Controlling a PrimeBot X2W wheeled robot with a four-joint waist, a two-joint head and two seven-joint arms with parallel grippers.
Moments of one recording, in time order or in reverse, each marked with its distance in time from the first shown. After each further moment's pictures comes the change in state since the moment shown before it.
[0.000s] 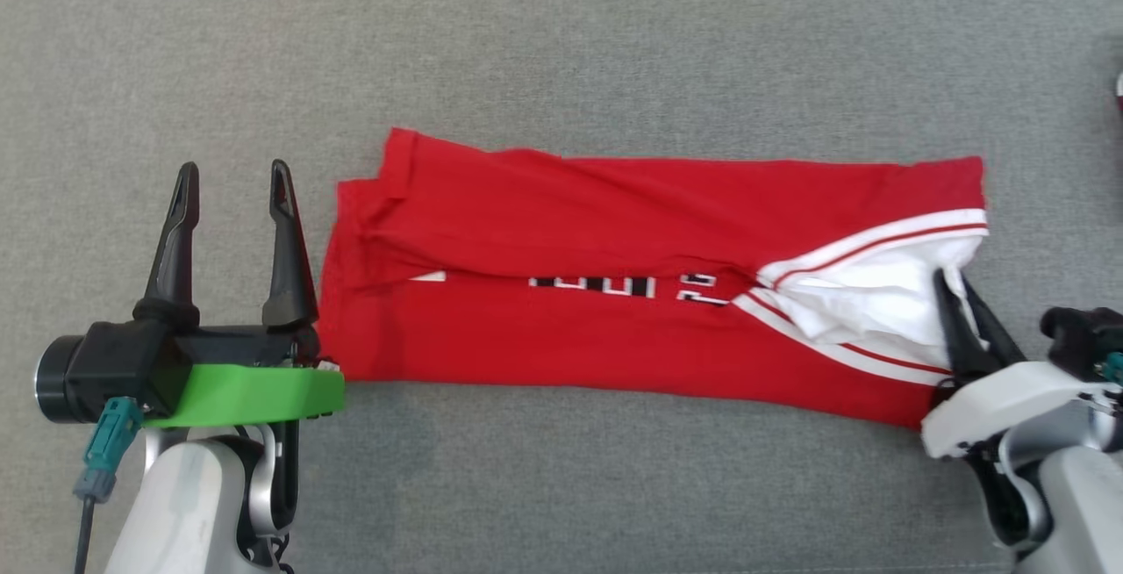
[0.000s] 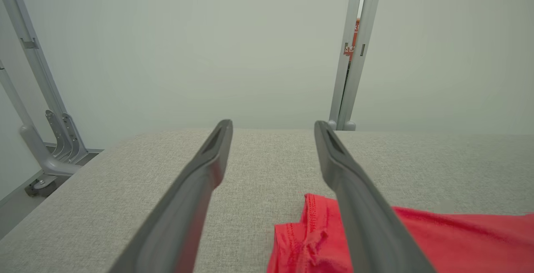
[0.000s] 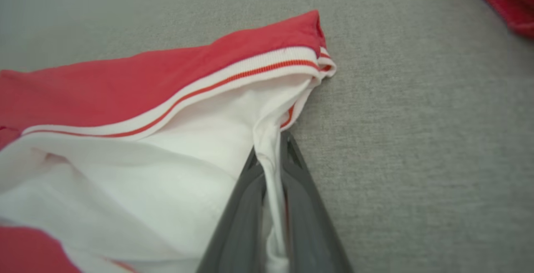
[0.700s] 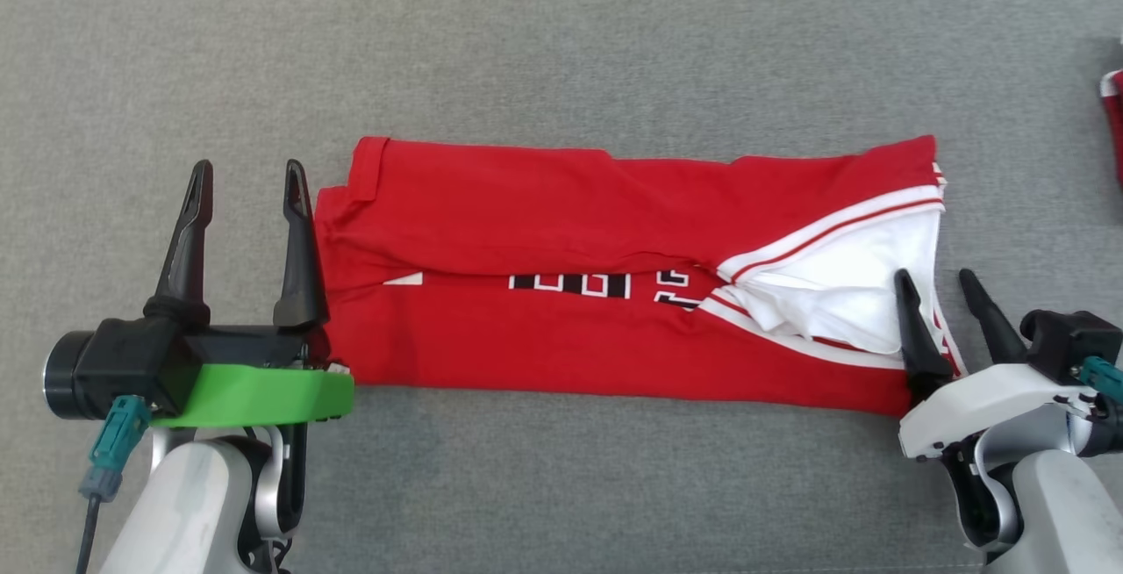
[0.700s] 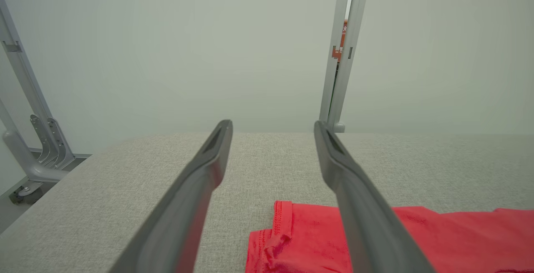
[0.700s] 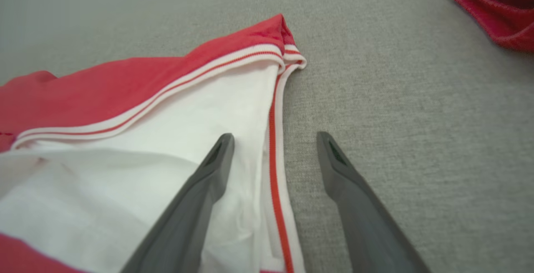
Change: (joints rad) left arm -0.016 0.081 -0.103 -0.034 -0.078 0.082 0.000; right arm 0.015 0.075 -0.048 -0.051 -0.083 -0.001 0.008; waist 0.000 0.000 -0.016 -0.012
